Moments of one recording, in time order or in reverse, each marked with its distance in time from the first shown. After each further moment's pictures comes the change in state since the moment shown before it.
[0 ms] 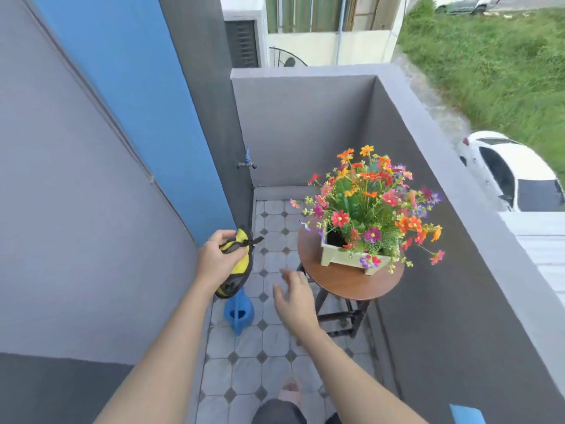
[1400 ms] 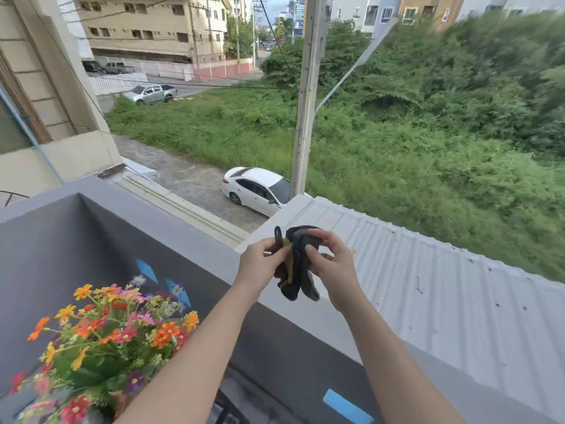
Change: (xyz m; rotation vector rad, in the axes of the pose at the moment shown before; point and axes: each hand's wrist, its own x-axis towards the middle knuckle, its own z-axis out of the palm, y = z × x) left_hand -0.142 0.309 0.317 -0.205 -1.151 0.546; right_hand -0.105 0.031 -0.398 0.602 1.083 0.081
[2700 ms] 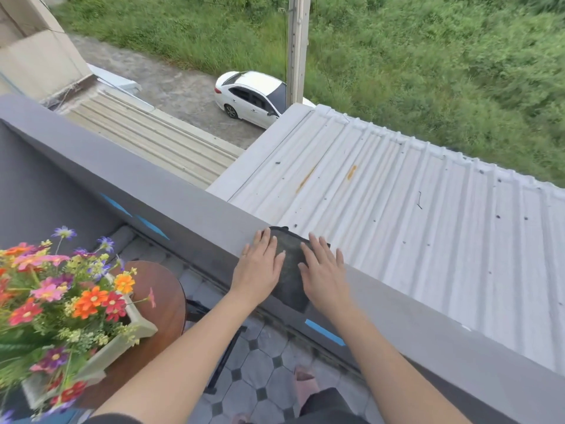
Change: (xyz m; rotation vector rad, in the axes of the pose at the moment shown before) left_hand 0.006 -0.164 0.098 1.094 -0.255 0.060; right_hand -0.003 0.189 -0.082 -1.176 -0.218 -0.054
